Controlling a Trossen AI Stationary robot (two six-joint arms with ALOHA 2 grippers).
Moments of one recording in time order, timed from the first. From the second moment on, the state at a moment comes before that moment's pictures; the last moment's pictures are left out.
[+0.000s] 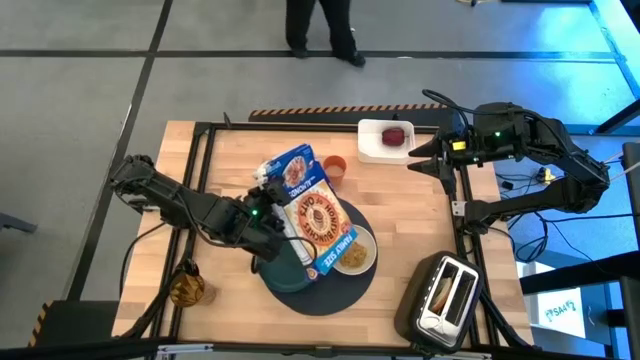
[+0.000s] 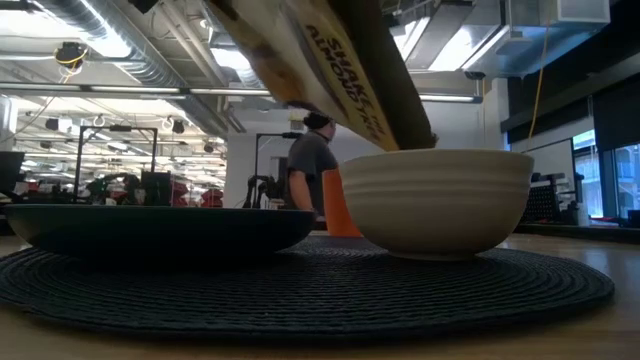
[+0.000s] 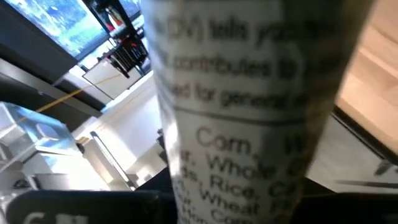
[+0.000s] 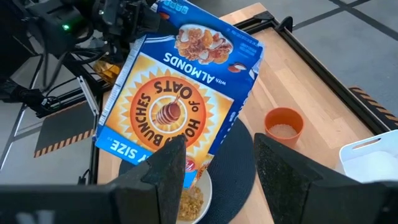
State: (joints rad) left arm -0.41 1.55 1.48 -1.27 -1.21 0.86; right arm -0.15 1.07 1.63 -1.08 -0.11 0.28
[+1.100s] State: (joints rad) left arm -0.54 1.35 1.36 -1.43 -0.95 -0.33; right arm -0.15 1.07 1.63 -1.02 -0.10 0.30
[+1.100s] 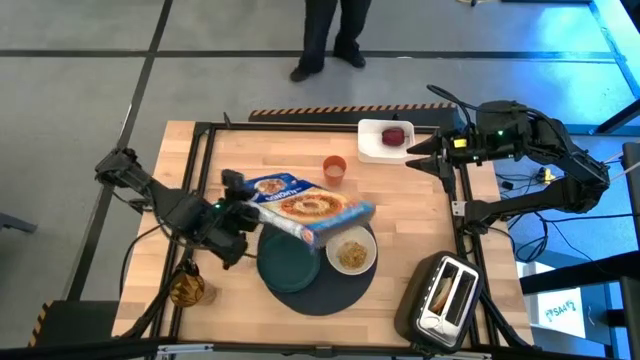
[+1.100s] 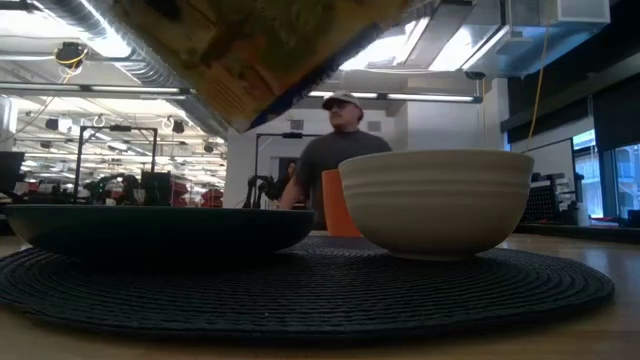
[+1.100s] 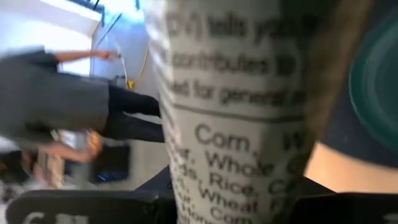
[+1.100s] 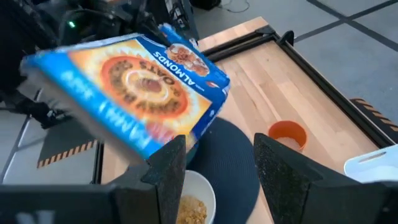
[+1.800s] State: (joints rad) left arm -0.52 0.98 0.53 -1.11 -1.38 -1.51; right arm -0.15 1.14 1.59 -0.85 -0.10 0.34
